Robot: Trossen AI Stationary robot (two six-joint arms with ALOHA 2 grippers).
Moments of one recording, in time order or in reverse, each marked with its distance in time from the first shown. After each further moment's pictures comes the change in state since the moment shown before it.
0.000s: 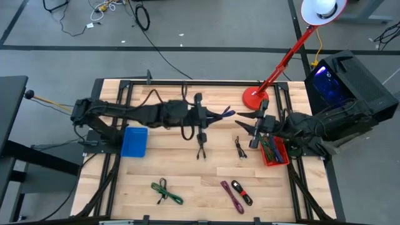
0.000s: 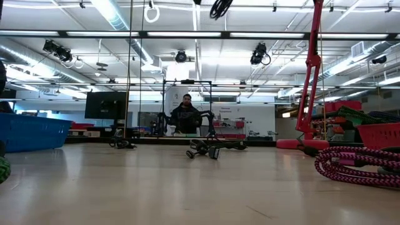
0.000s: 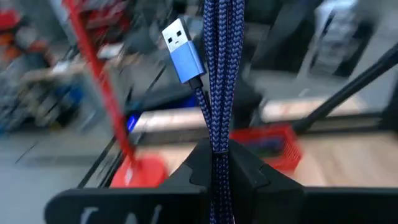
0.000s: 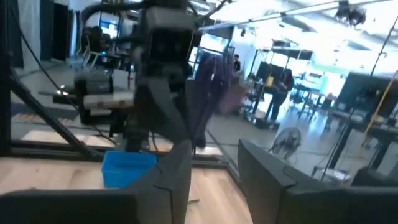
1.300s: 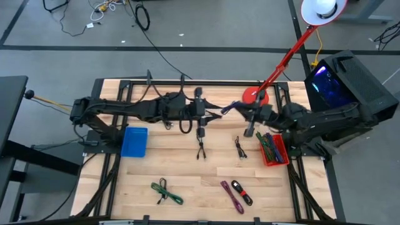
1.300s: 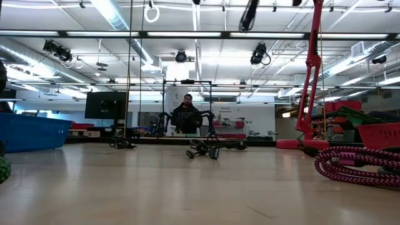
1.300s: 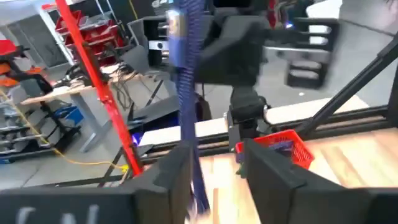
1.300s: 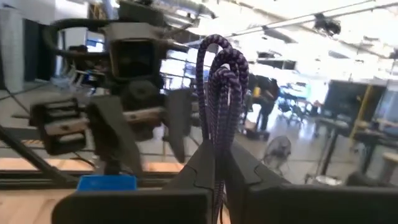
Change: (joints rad) left arm 0.051 -0.024 0.000 -0.020 0.058 0.087; right arm -0.181 0.027 0.013 0.086 -0.148 0.035
